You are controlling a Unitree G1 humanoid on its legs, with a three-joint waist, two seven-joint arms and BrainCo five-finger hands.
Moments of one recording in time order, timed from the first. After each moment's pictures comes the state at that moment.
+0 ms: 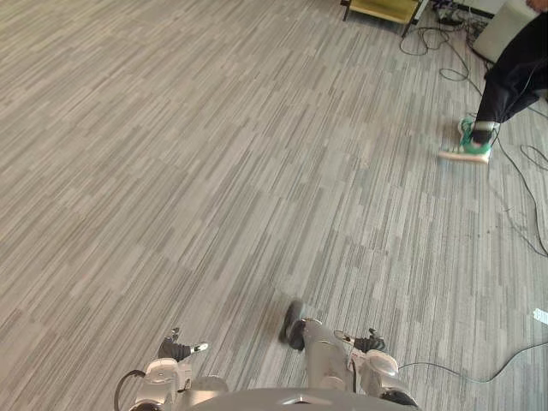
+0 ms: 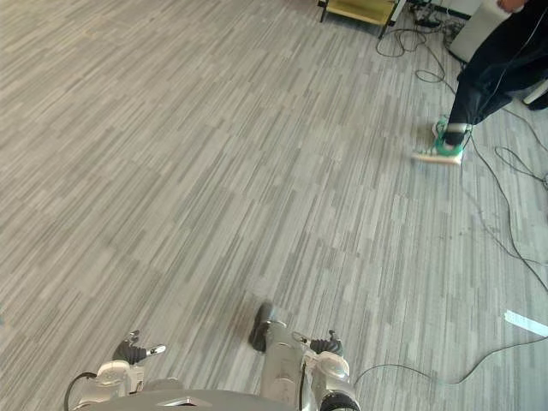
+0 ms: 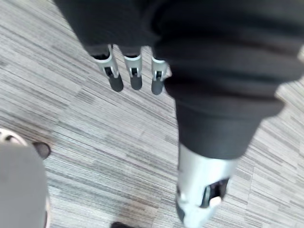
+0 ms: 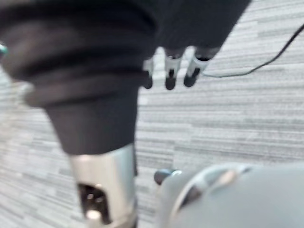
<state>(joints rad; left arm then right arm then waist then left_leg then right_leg) 0.05 0.07 0.03 0.98 -0.01 -0.02 0.14 -0.01 -0.07 -0.32 0.97 0.03 -0.02 -0.22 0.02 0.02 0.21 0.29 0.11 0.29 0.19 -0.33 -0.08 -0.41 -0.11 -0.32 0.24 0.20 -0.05</state>
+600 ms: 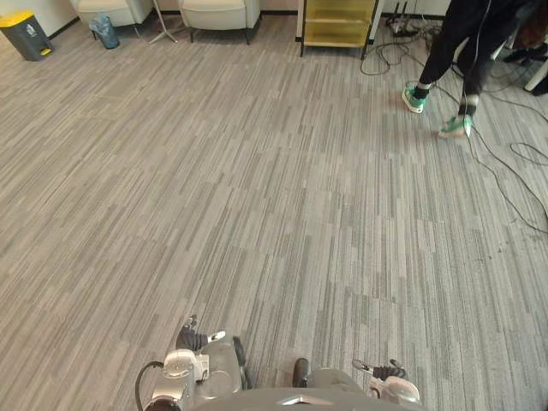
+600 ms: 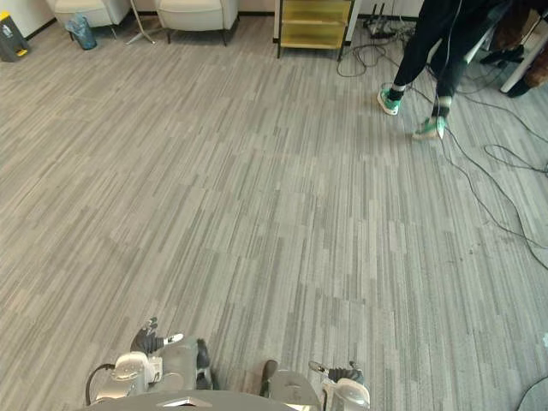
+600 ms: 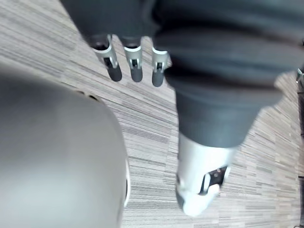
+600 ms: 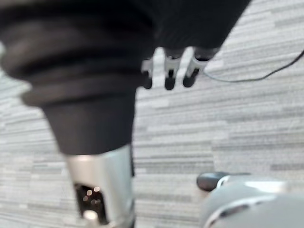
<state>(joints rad) 0.05 0.02 0.04 0.89 0.00 -0.06 0.13 0.02 -0.11 -0.32 1.00 0.02 0.00 -0.22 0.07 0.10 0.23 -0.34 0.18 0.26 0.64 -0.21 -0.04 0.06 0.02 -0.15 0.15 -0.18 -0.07</state>
